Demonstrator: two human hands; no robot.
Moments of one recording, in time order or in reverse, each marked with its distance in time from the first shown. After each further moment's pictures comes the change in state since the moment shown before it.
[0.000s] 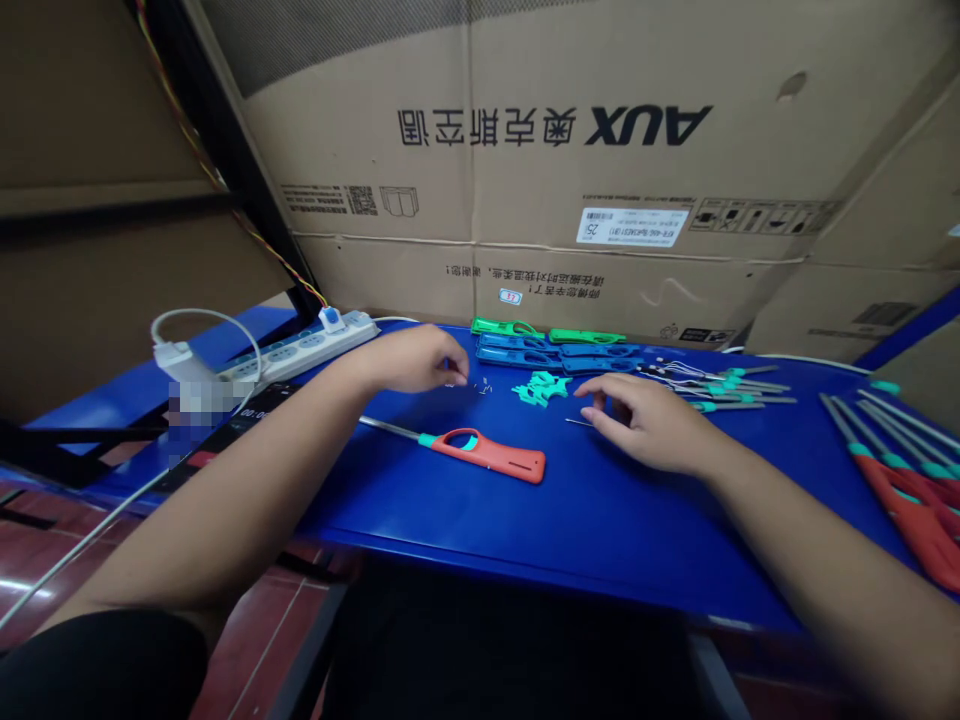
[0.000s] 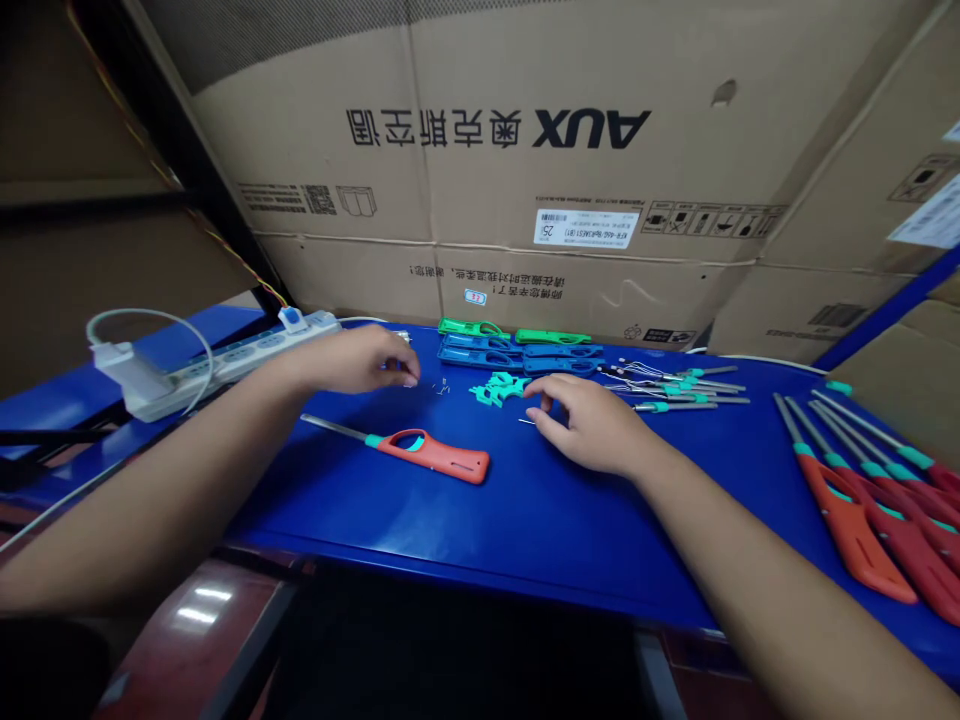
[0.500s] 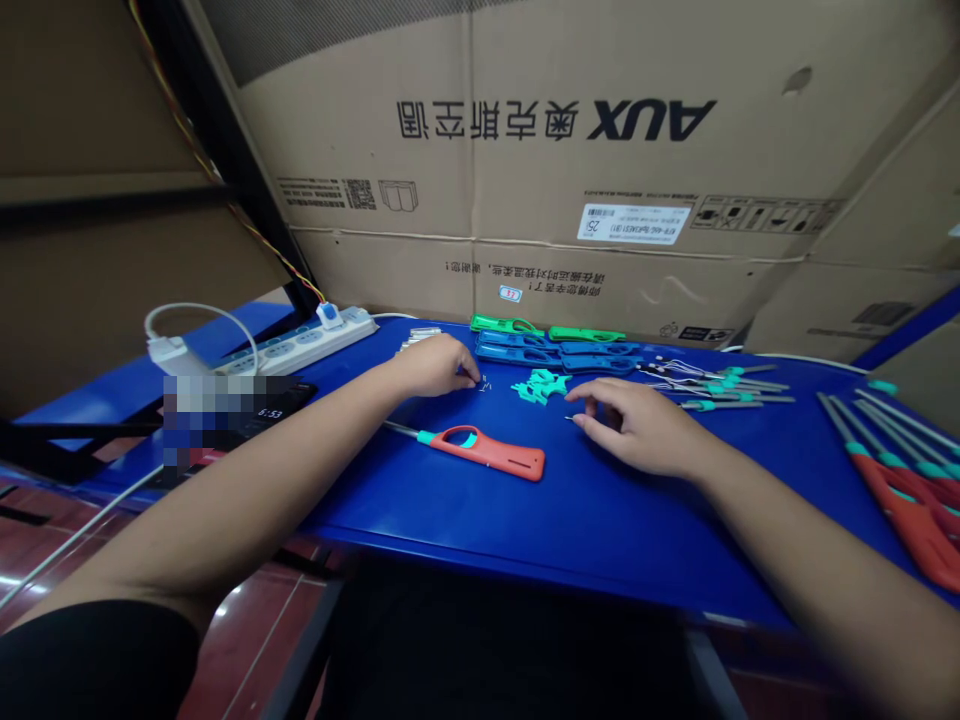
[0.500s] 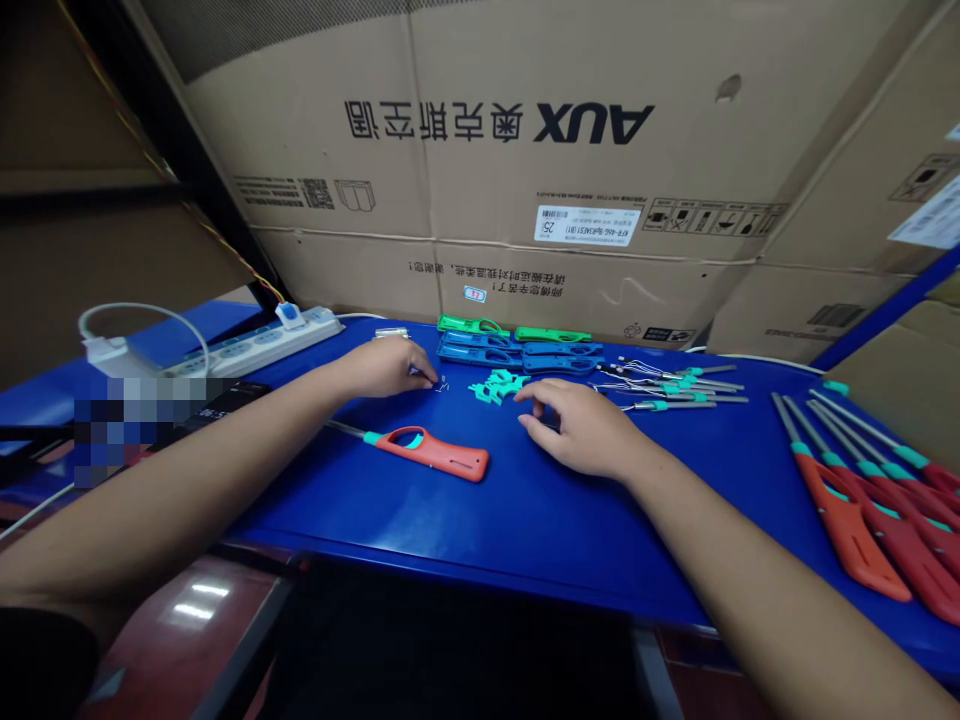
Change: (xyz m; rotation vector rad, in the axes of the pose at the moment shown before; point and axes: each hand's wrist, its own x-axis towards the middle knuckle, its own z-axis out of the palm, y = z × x) left_hand 0.027 -0.015 0.038 0.051 0.043 -0.106; right_hand 0.000 -0.007 0.006 0.046 -0.022 -0.022
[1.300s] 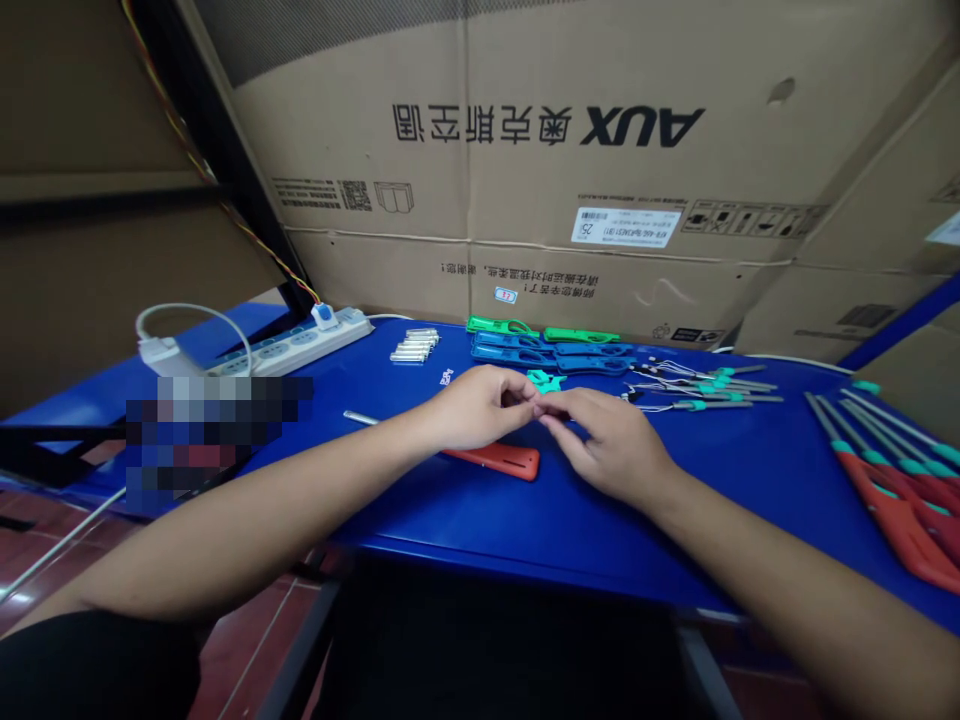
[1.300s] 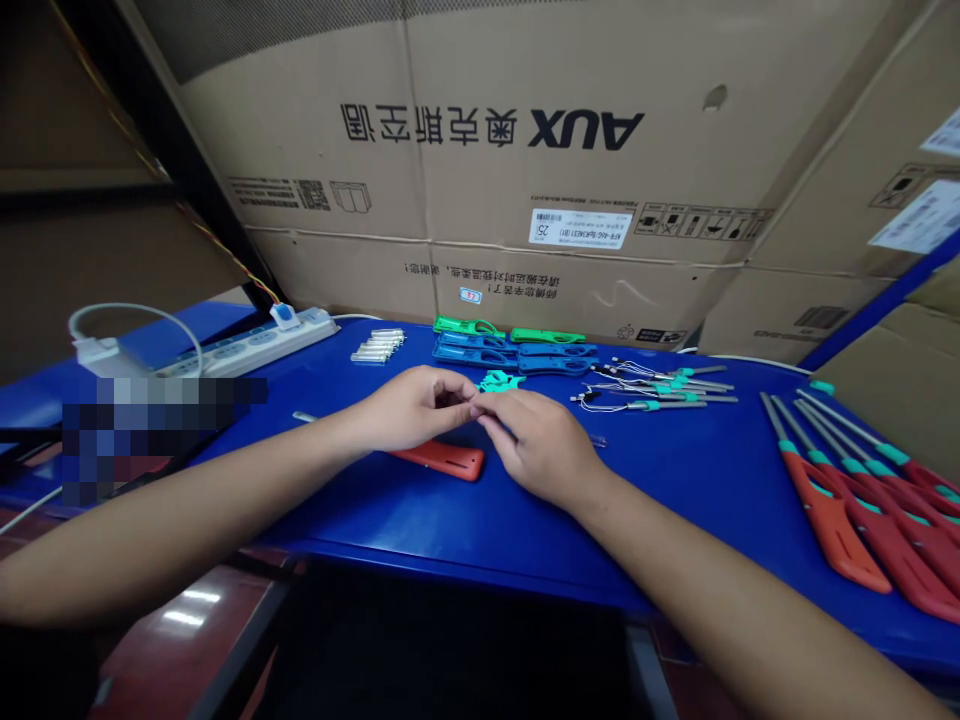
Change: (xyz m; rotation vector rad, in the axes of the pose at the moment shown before) left_hand -0.021 0.096 0.005 -0.775 0.115 0.090; right_hand 0.003 -0.048 0.022 0.013 0.378 -0.186
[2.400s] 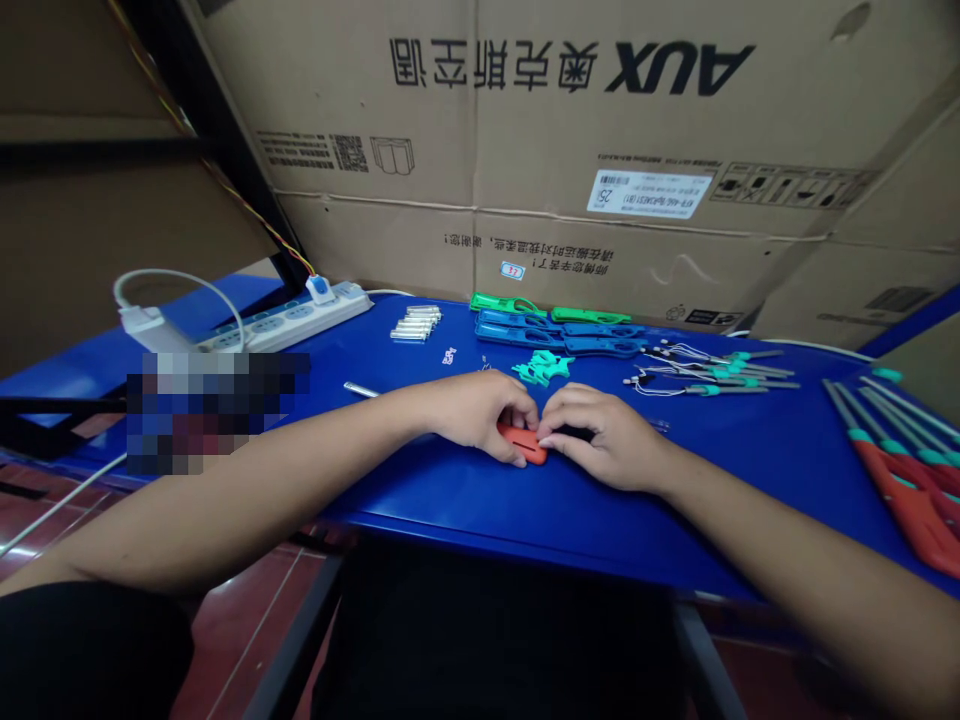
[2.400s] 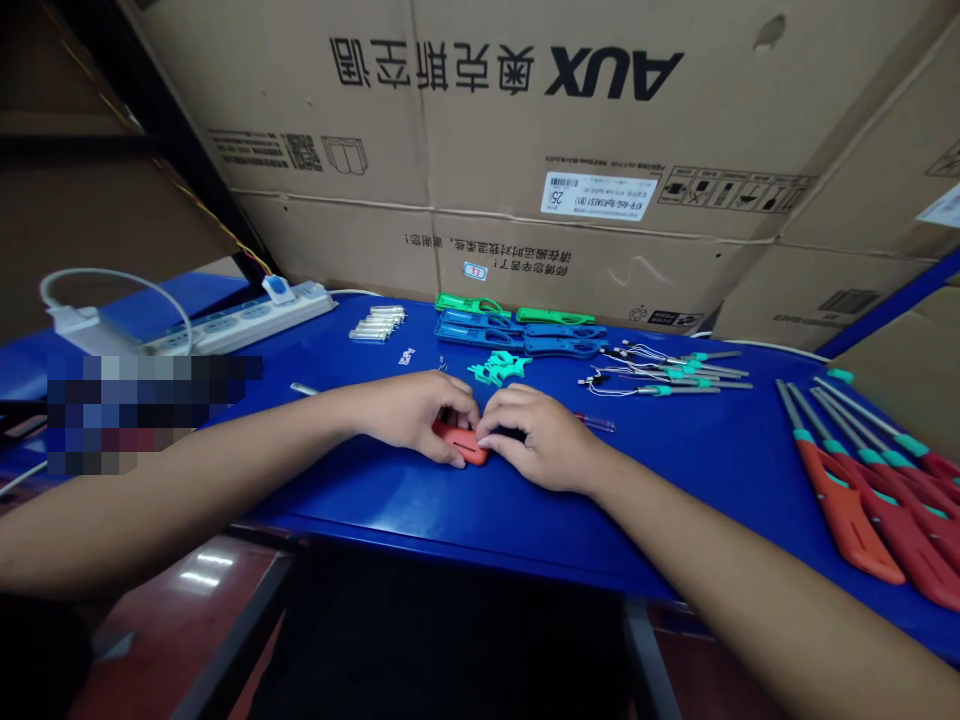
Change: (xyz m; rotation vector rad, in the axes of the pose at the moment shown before) left_hand -0.001 -0.022 -0.004 0.324 -0.342 0.210; right_hand -0.005 0.016 0.005 0.332 -0.312 -0.070
